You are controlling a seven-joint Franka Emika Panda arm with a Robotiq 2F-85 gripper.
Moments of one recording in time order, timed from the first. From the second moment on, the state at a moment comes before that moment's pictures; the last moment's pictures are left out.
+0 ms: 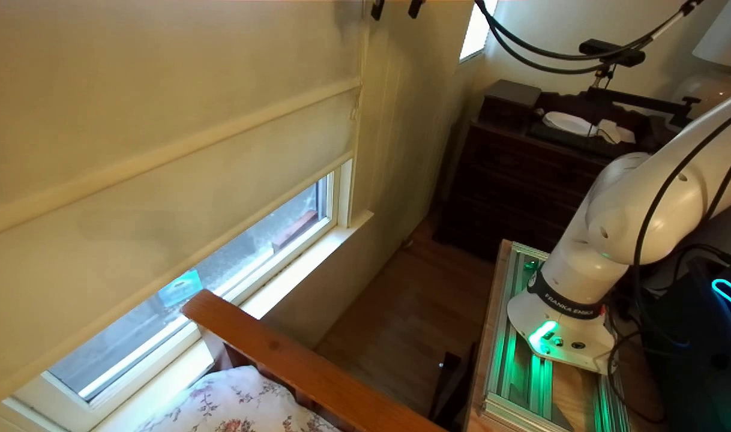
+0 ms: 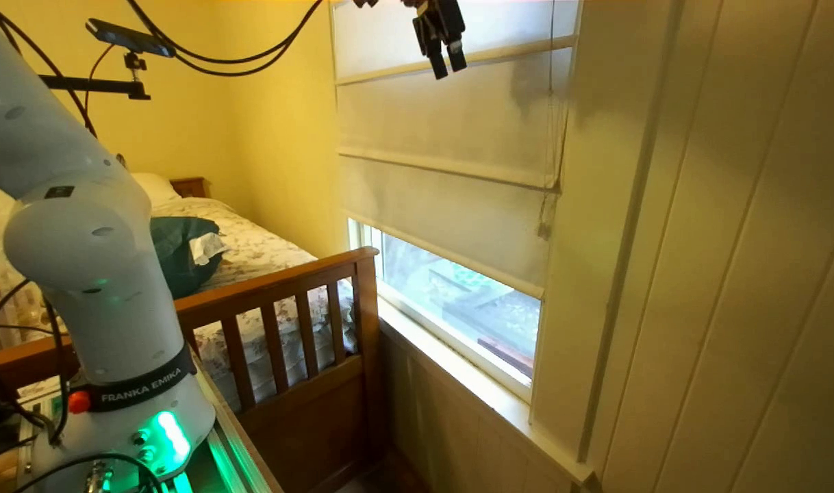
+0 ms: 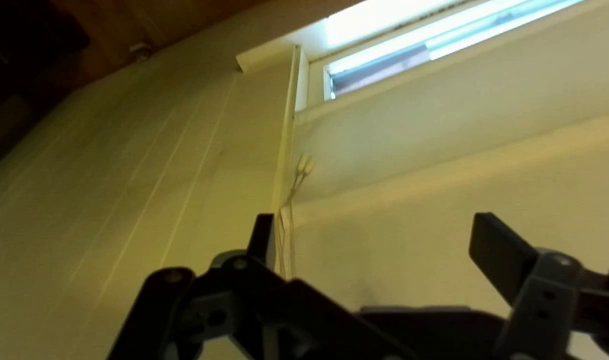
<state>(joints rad) -0.19 -0.41 0.01 -1.99 -0.18 1.91 0.38</state>
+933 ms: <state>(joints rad) -0.11 -0.52 -0.02 -2.25 -0.17 1.86 0.18</state>
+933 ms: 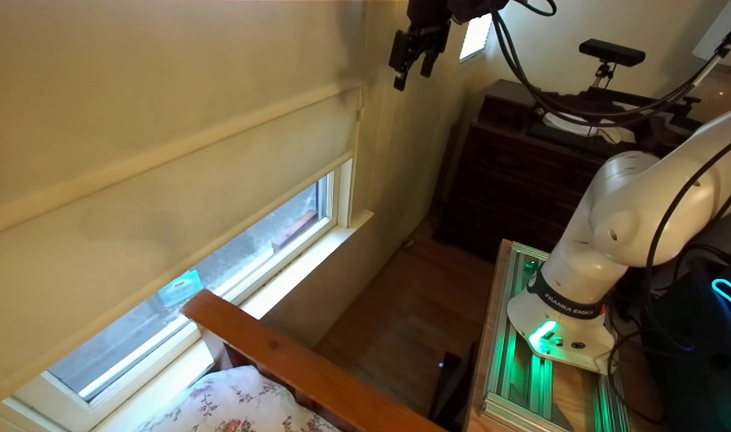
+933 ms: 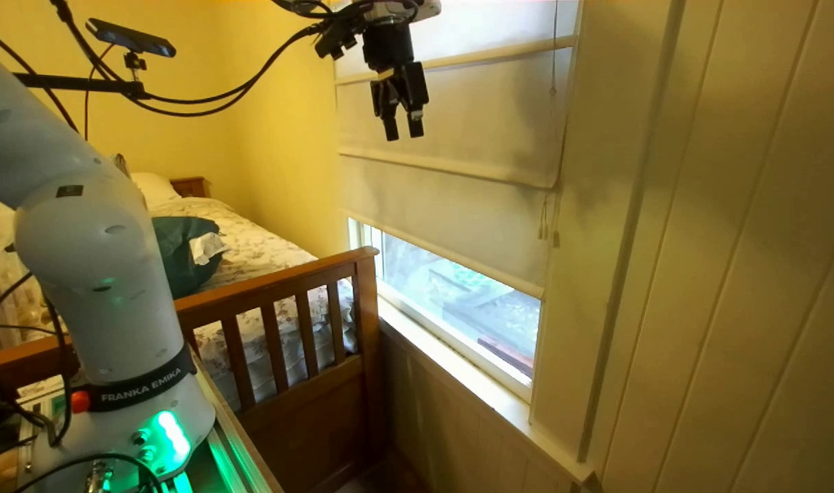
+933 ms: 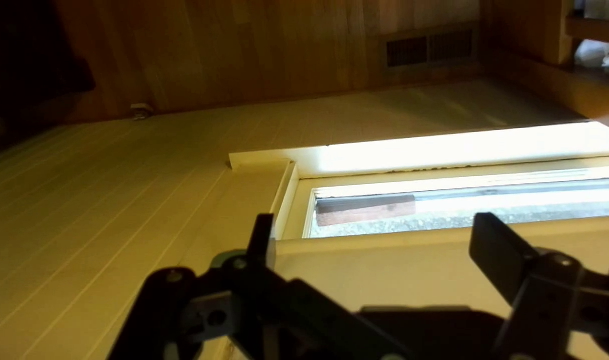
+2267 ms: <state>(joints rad) -0.12 -0.50 -0.05 -2.27 -0.17 2.10 0.14</state>
